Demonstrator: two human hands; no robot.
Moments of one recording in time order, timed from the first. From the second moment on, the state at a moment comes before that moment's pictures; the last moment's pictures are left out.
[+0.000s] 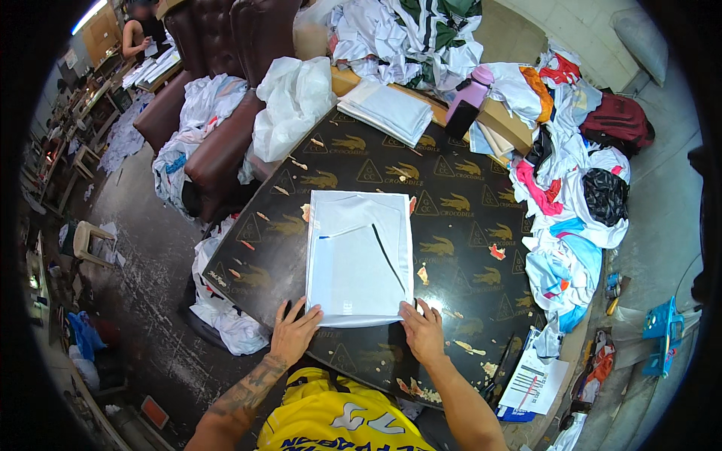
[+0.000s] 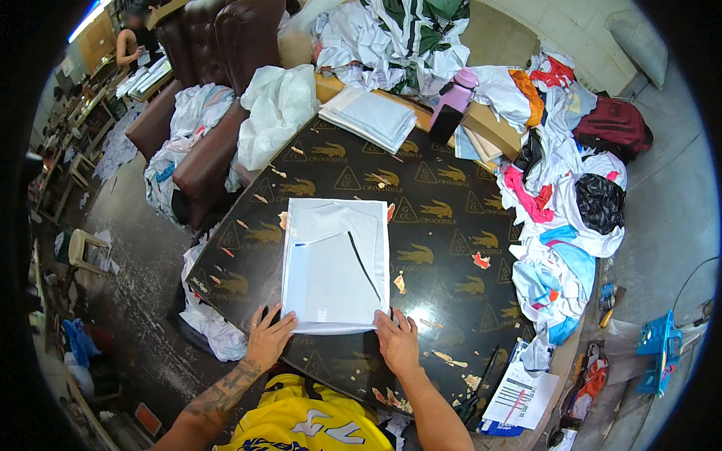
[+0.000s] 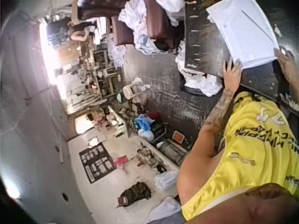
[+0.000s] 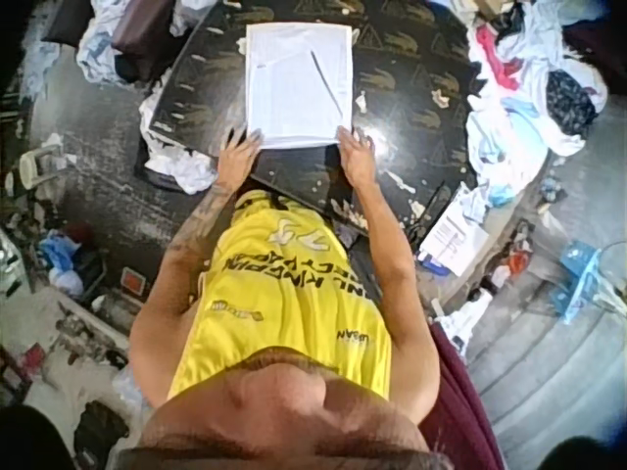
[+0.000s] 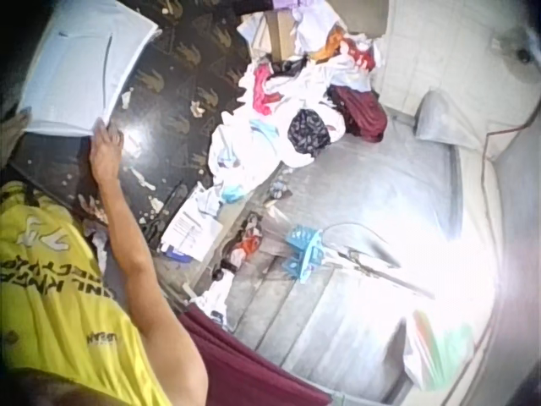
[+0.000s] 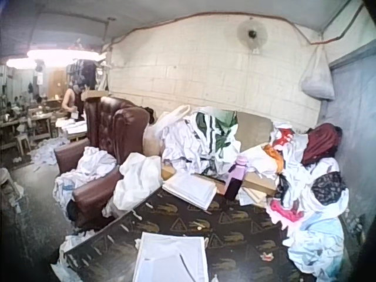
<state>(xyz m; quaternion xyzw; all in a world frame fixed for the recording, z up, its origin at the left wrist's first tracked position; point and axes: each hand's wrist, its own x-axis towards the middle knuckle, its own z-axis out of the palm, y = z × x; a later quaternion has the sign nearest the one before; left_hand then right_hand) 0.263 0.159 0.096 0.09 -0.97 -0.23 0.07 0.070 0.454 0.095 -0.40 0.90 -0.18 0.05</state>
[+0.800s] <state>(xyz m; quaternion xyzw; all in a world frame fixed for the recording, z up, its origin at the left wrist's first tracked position) -0.043 0.014 0.090 0.24 -0.86 -0.41 0.18 -0.162 0.237 0.123 -0.08 0.93 -0.34 -0.08</state>
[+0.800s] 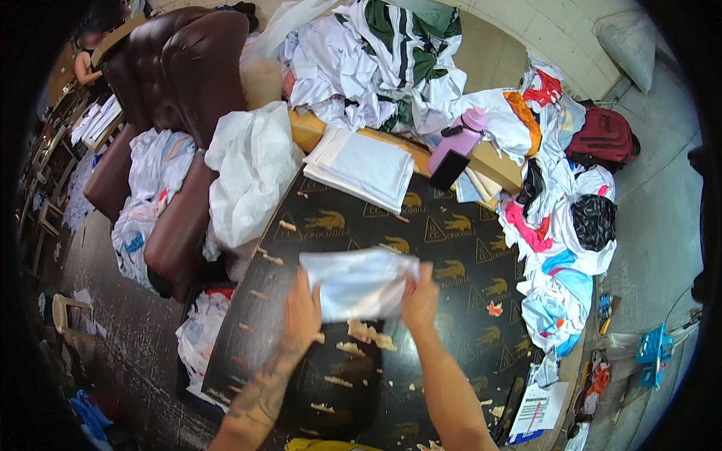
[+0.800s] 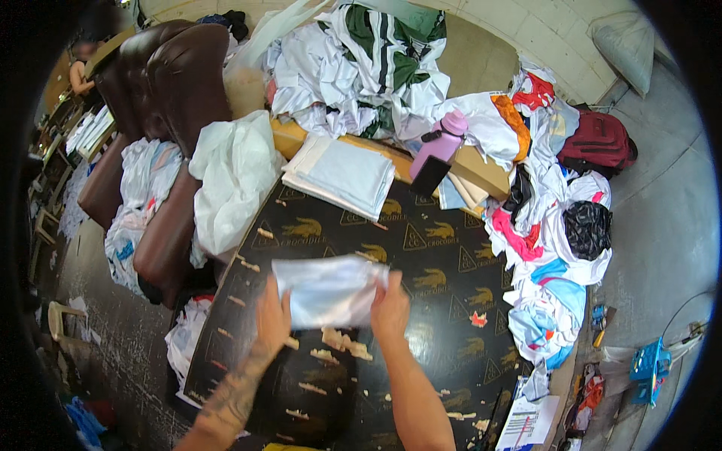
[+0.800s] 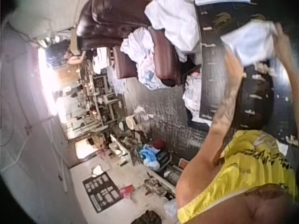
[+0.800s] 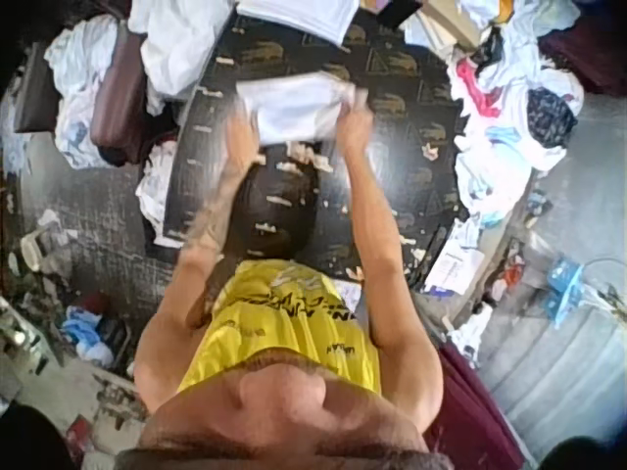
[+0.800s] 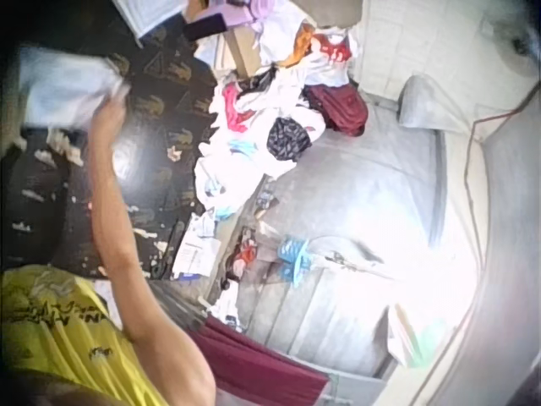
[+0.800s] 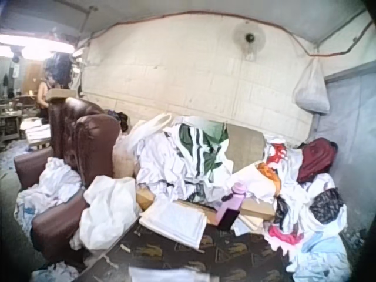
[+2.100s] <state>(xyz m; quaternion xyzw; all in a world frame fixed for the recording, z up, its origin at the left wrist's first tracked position) -0.144 0.209 0.052 0.18 -0.98 -0.08 0.00 -0.454 0.655 0.109 0.17 0.89 -0.33 -0.28</state>
